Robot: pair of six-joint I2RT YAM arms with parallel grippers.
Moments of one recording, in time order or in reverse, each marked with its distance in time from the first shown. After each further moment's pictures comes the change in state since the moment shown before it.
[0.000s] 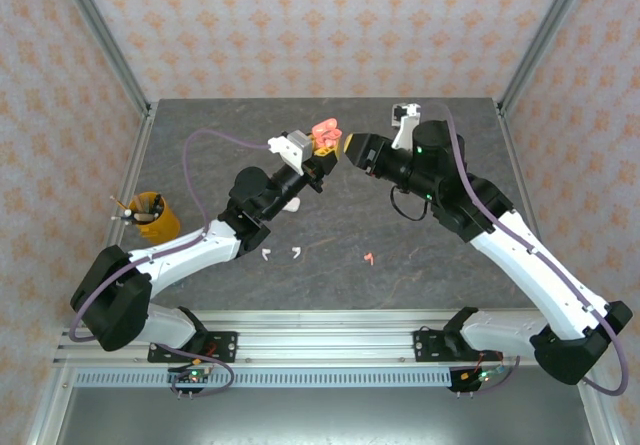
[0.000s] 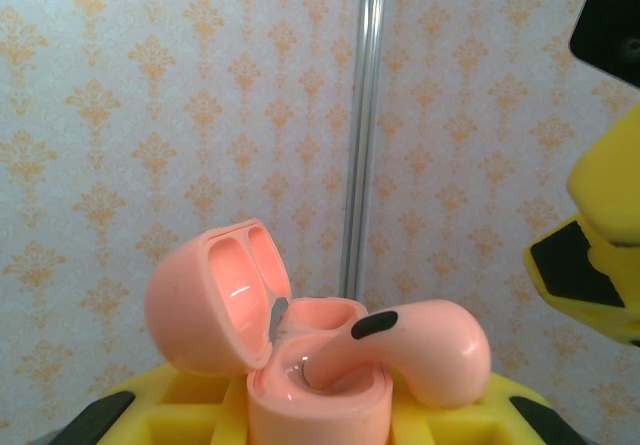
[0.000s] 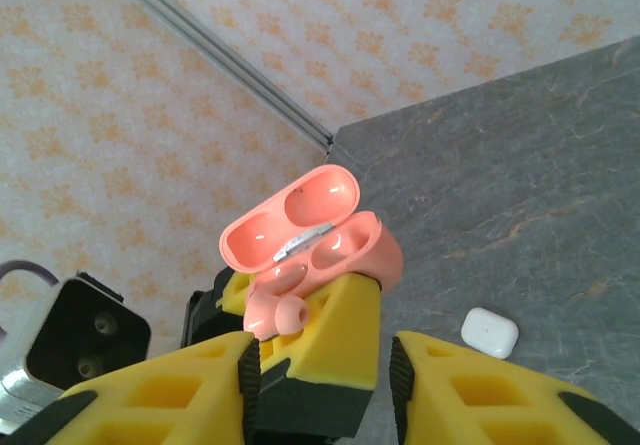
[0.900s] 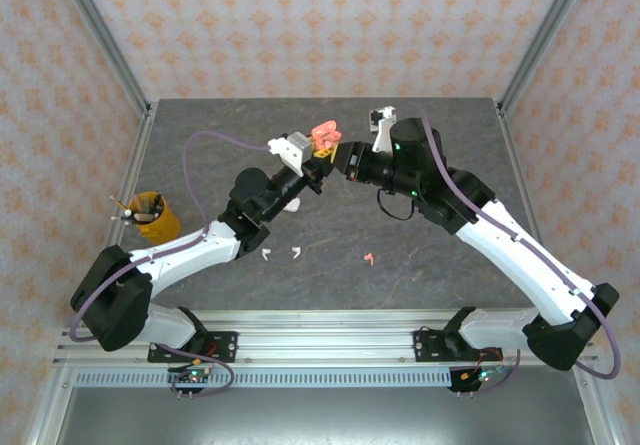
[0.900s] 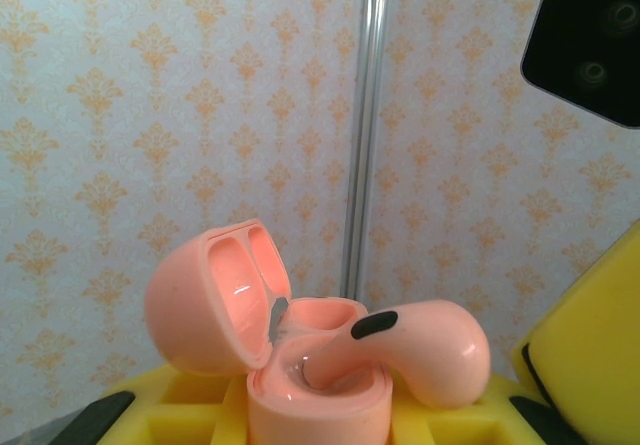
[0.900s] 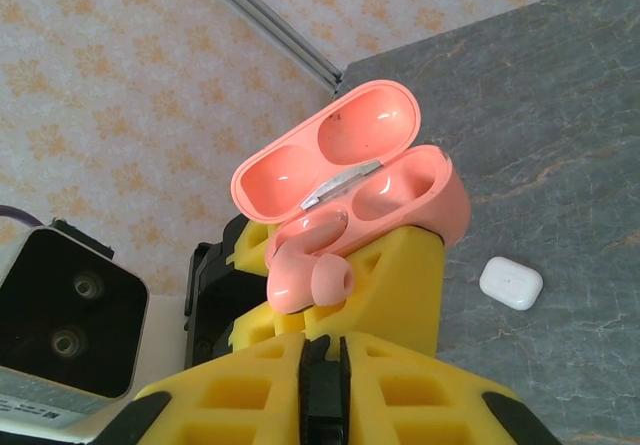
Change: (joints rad) left arm 0.001 0.000 -0.013 -0.002 0.002 -0.003; right arm 0.051 0.085 0.052 -0.050 -0.047 -0.005
